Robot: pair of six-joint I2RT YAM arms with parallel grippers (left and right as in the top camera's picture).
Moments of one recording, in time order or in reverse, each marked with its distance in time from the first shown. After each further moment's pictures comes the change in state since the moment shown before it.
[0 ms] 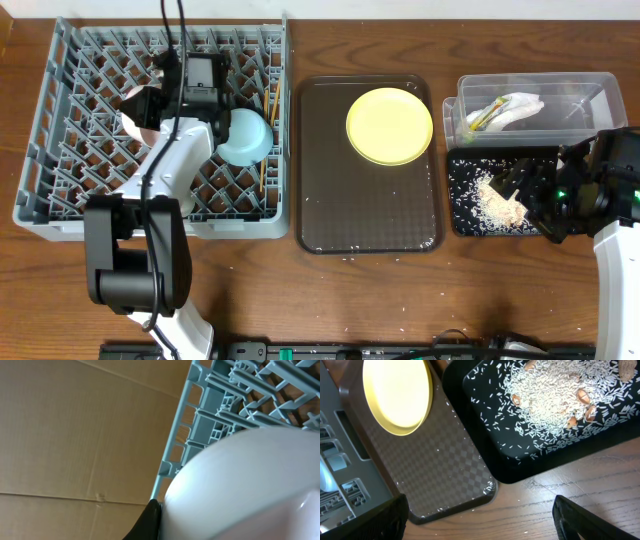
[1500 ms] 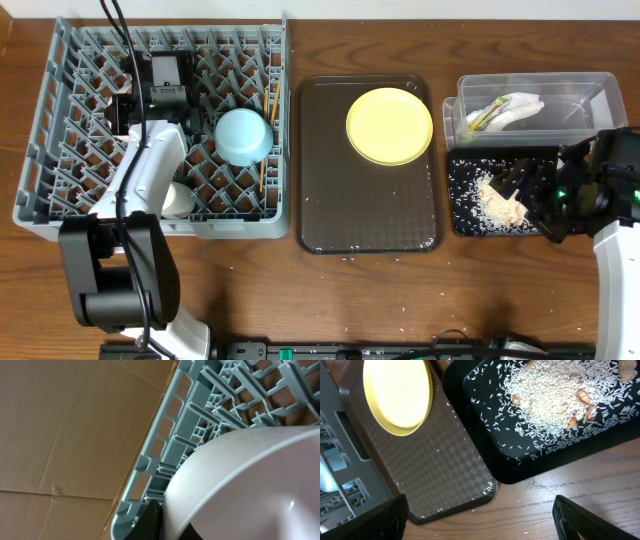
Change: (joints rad) left arm 0.108 -0.074 0.001 -0.071 0.223 -0.140; right arm 0.000 0.000 0.000 0.002 0.000 0.000
